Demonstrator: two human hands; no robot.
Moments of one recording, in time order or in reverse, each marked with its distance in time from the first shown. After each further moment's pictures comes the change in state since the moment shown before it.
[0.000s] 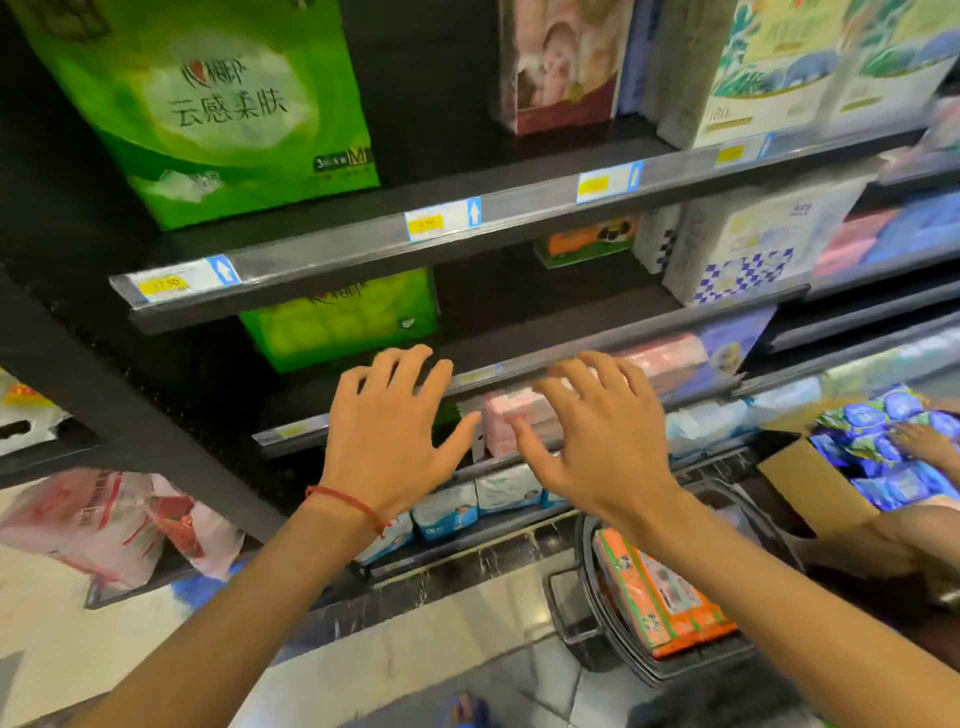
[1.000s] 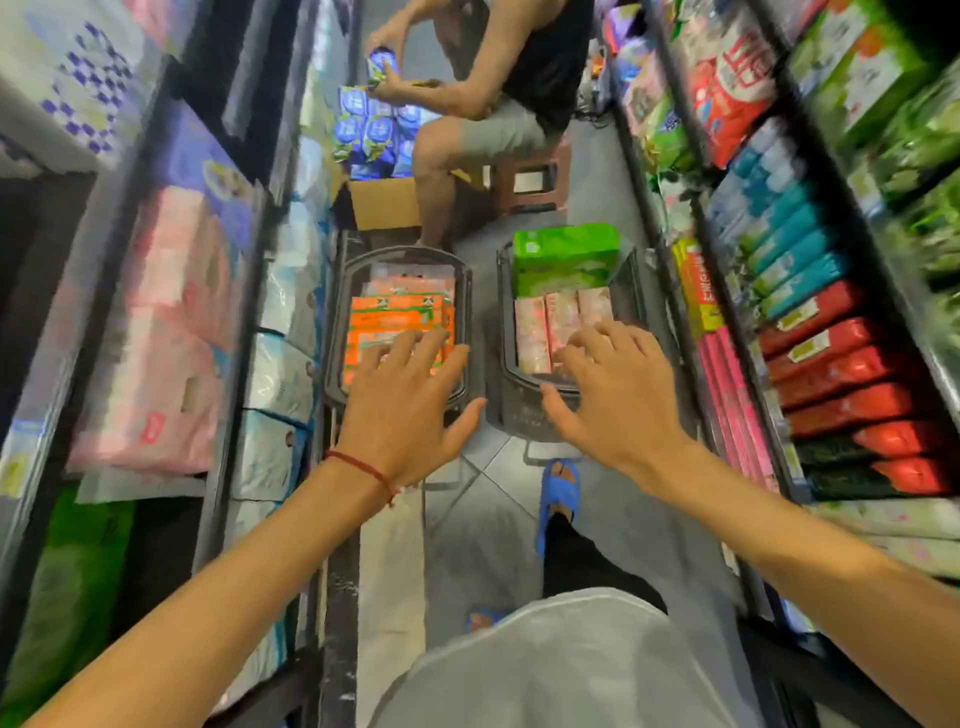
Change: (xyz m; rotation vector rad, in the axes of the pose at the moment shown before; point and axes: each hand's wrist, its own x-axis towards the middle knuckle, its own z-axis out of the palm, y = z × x) left_hand -0.109 0.218 0.065 -0.335 -0.147 1.414; right_hand -0.371 -0.100 -0.054 -0.507 -0.165 1.218
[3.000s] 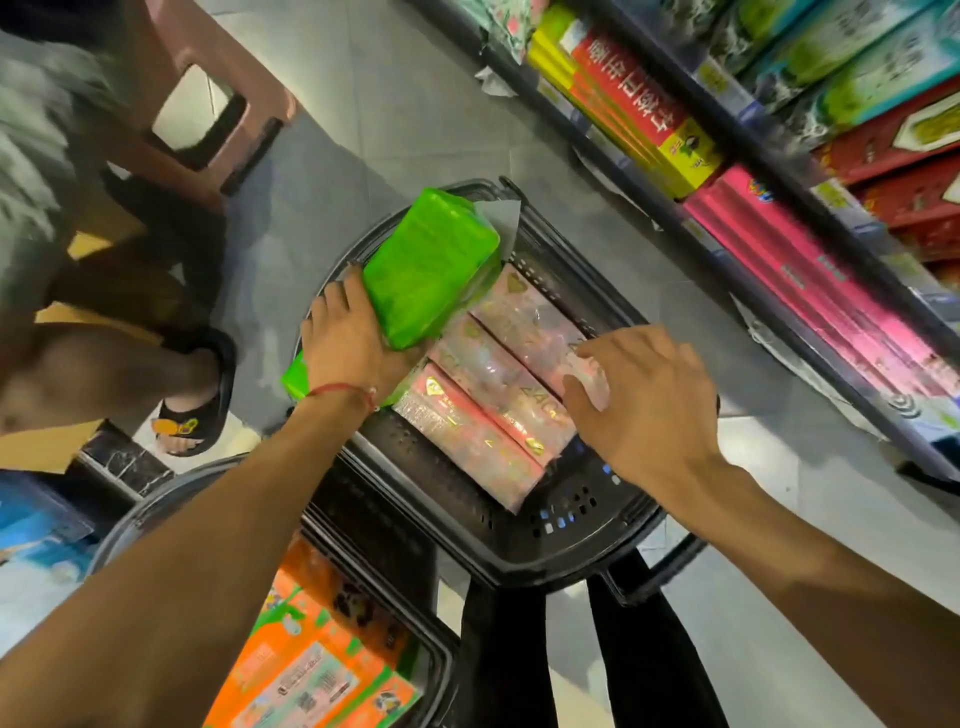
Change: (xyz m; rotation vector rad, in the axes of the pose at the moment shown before) left_hand 0.645 0.010 0.483 -0.176 -0.413 0.177; right_hand 0.180 0.289 0.426 0.195 -0.248 1.046
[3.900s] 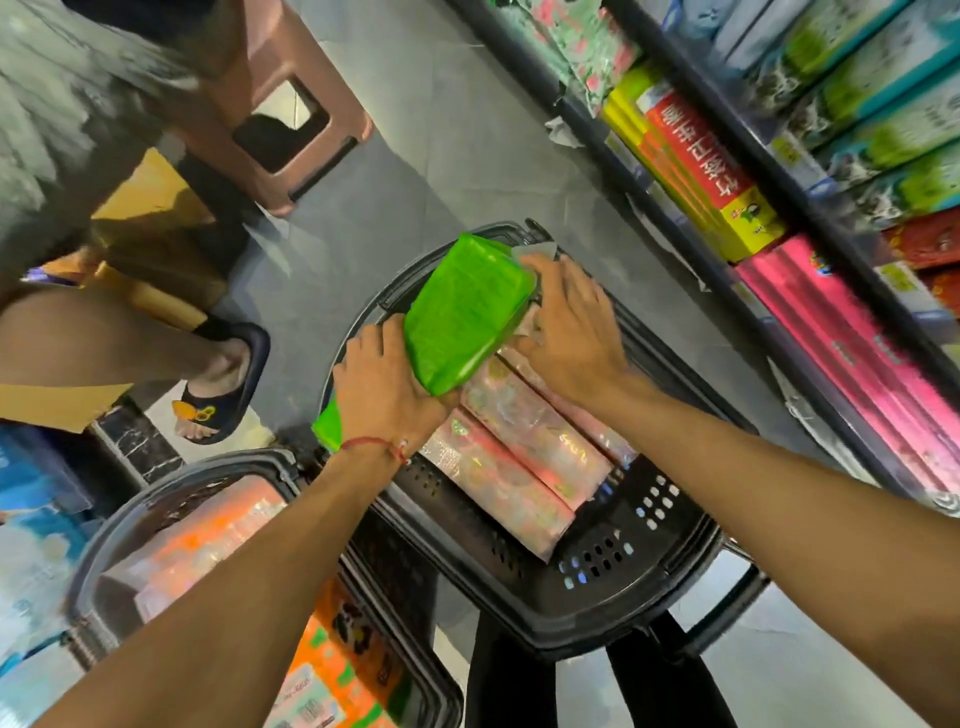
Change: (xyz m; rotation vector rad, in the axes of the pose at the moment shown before) left_hand -0.034 -0.026 0.014 -0.075 0.098 -0.083; right_hand 0.118 -0.063 0.076 0.269 -0.168 -0.085
